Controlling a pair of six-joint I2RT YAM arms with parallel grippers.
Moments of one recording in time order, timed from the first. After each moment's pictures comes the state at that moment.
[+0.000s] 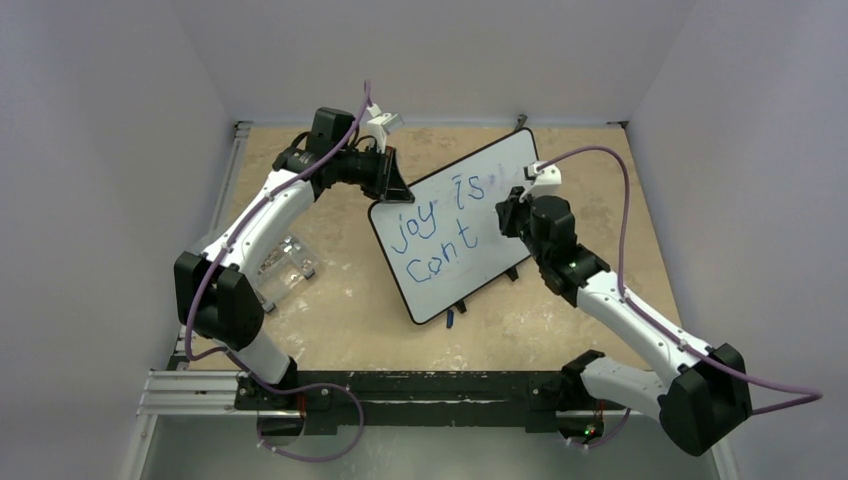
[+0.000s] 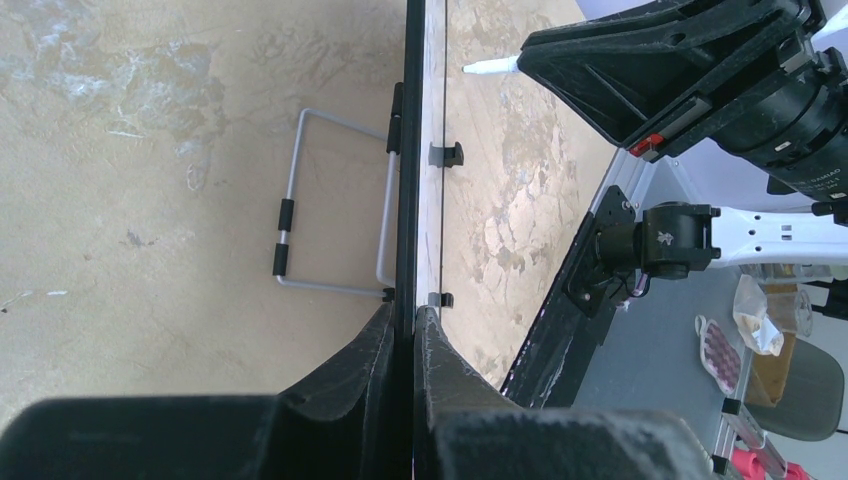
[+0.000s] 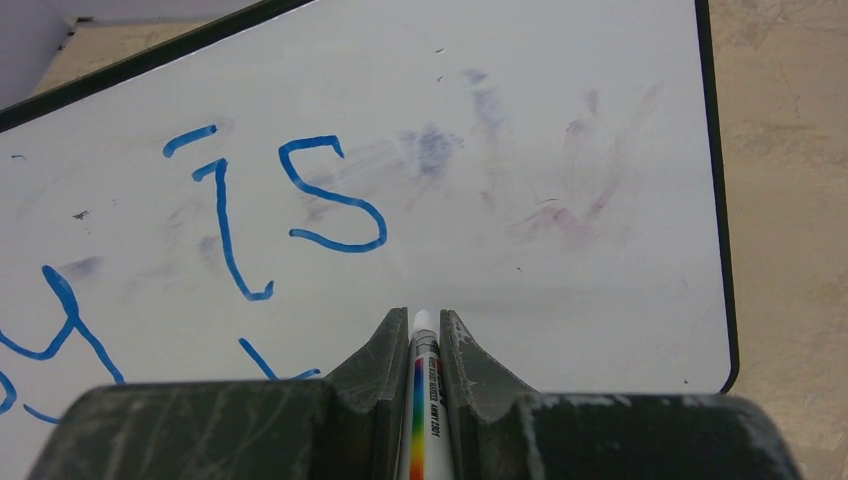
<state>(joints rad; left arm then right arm) -0.36 1.63 1.52 -0.61 0.77 -0.14 0.51 1.07 0.75 0.04 0.26 0.29</state>
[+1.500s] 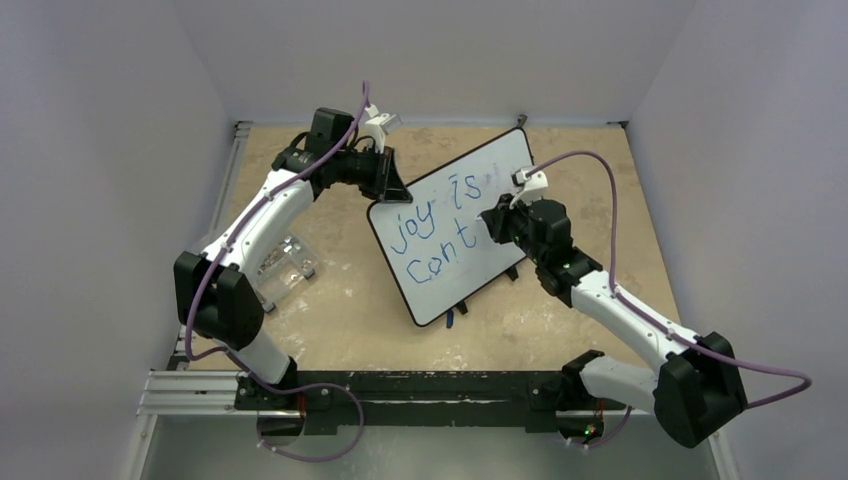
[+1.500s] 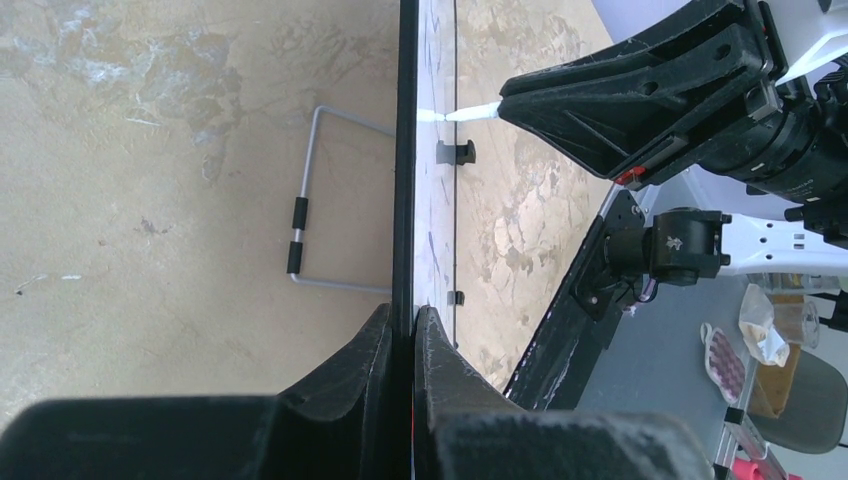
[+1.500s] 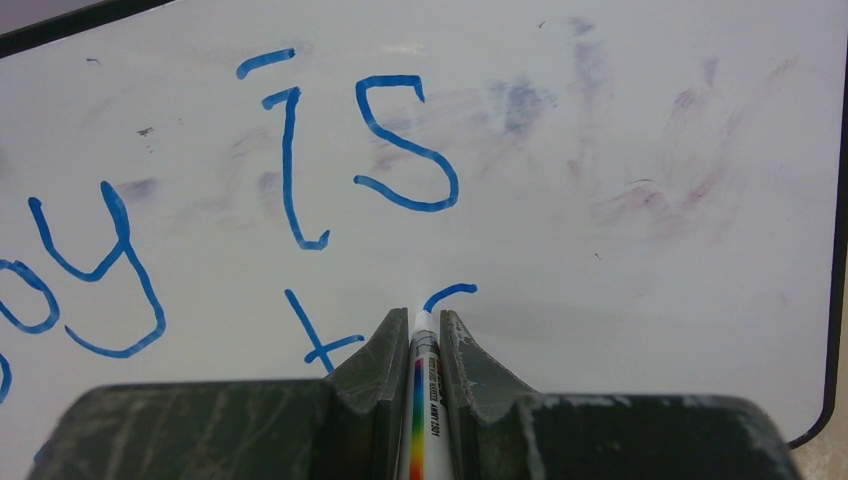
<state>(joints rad) -0.36 1.63 1.52 -0.62 0.75 -0.15 0.50 1.13 0.69 0.15 0.06 0.27</state>
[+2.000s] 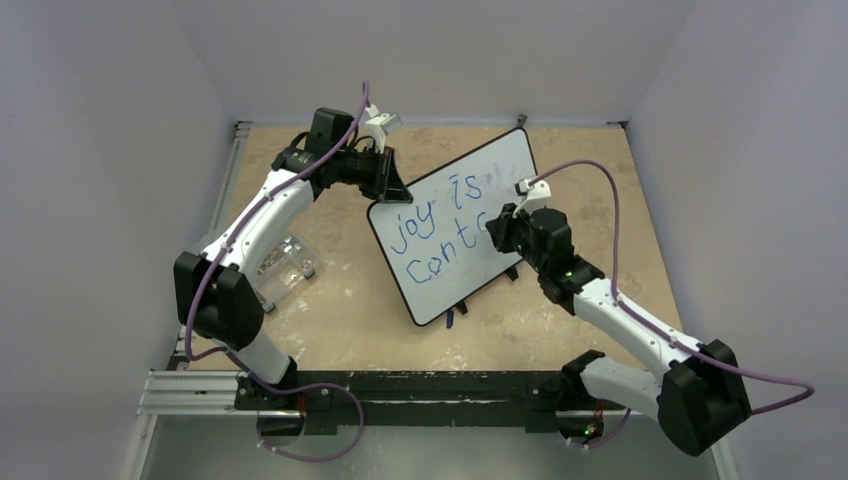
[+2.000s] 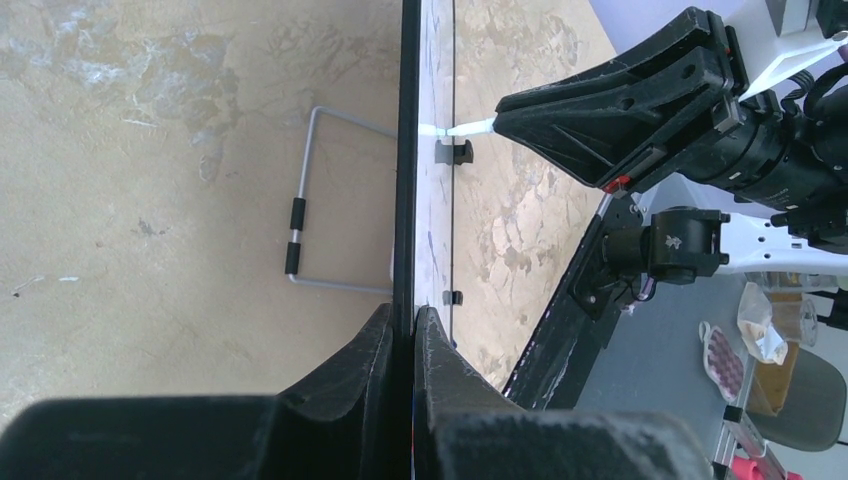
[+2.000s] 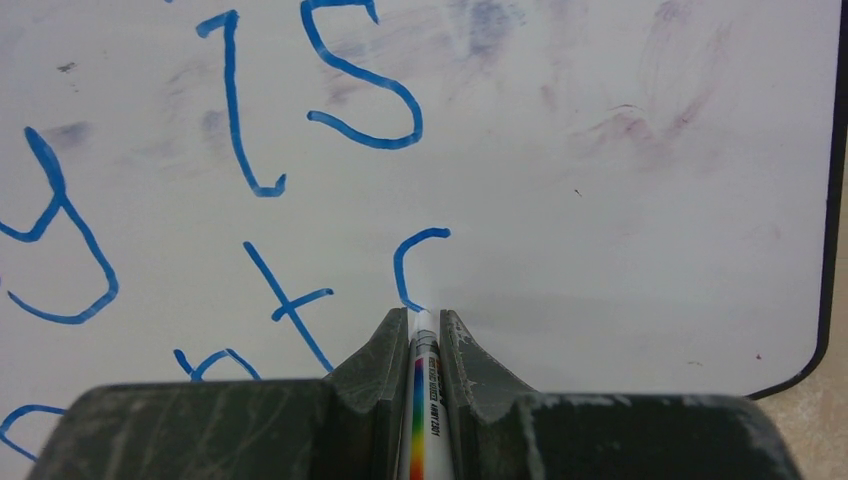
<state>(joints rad) -0.36 1.63 1.52 -0.62 0.75 -0.15 0.50 1.08 0.62 0.14 0.07 0.29</state>
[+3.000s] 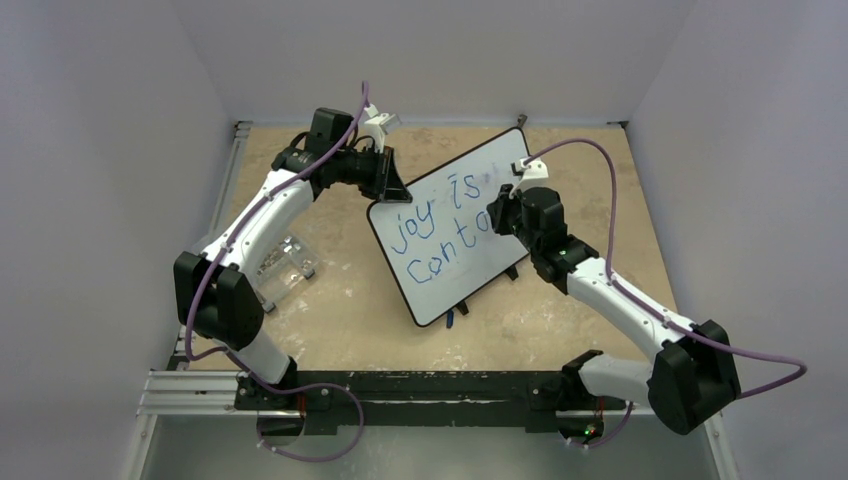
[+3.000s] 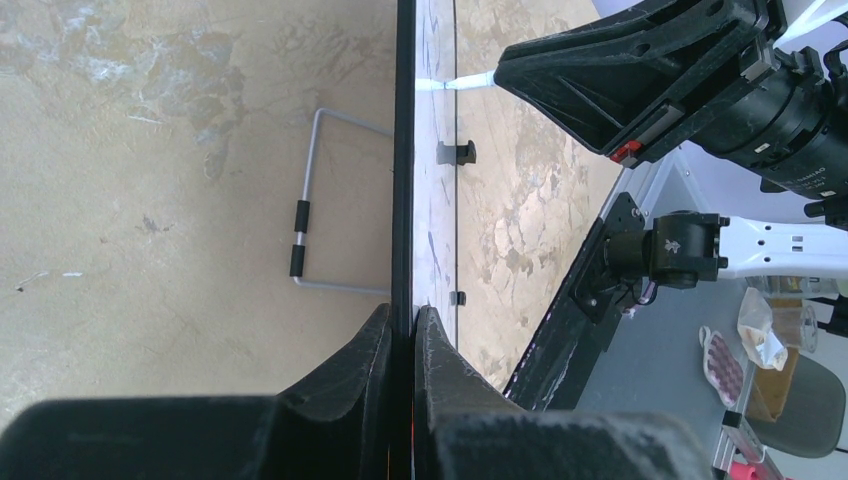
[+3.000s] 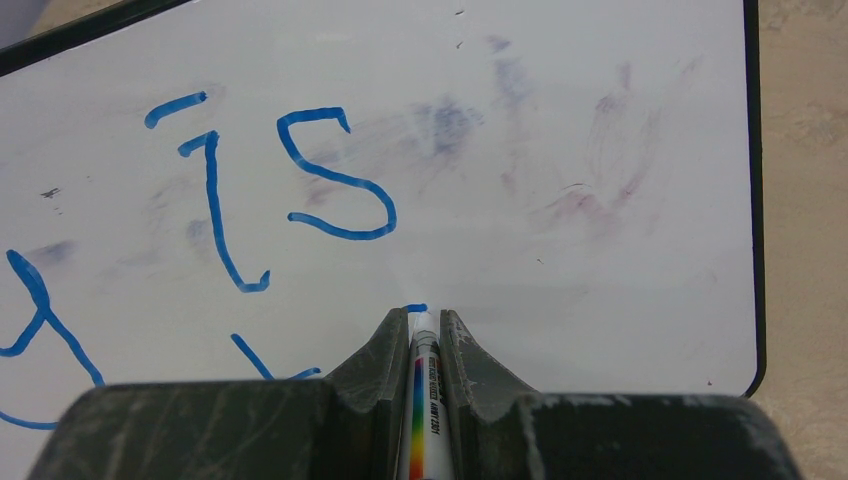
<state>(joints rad) -0.36 1.63 1.52 -0.62 0.74 -0.15 0.50 1.19 0.79 0.05 0.17 0.29</state>
